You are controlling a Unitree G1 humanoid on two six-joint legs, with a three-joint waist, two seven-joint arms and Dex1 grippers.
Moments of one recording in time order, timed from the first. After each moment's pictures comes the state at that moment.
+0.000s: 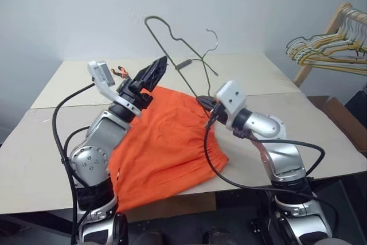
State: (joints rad) left arm -0.48 0.13 0.32 -0.38 -1.13 0.72 -0.07; right arm -0.47 -0.33 0.15 -0.30 0.06 0.45 0.59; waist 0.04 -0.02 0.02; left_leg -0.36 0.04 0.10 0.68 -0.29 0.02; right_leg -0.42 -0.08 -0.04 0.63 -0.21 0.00
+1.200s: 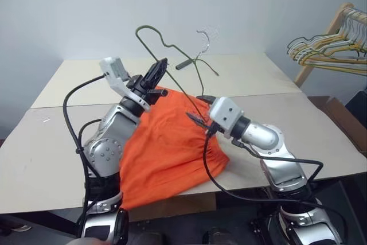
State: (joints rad) left arm -0.51 0.18 0.22 -0.27 -0.94 0.57 -0.22; right arm -0.42 -0.41 0.18 -0.34 0.08 0.33 0.65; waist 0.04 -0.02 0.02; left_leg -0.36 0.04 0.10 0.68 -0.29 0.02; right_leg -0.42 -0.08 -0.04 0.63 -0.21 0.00
